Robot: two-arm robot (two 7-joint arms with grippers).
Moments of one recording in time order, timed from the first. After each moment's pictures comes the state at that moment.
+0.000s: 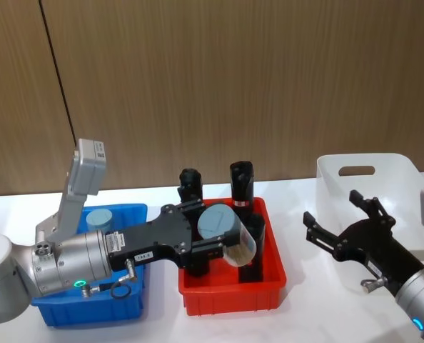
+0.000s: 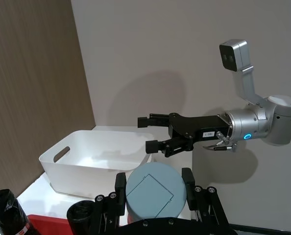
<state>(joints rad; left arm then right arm) -0.47 0.40 0.34 -1.36 -0.52 0.10 -1.06 -0.01 0.36 -0.22 -1.77 0.28 0.04 0.16</state>
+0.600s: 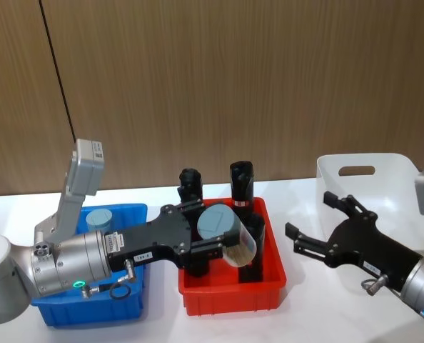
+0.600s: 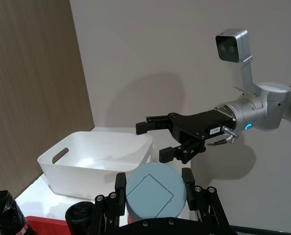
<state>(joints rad) -0.46 0.40 0.34 -1.36 -0.52 0.10 -1.07 0.05 0.42 -0.19 -1.79 0.33 0.12 0.41</state>
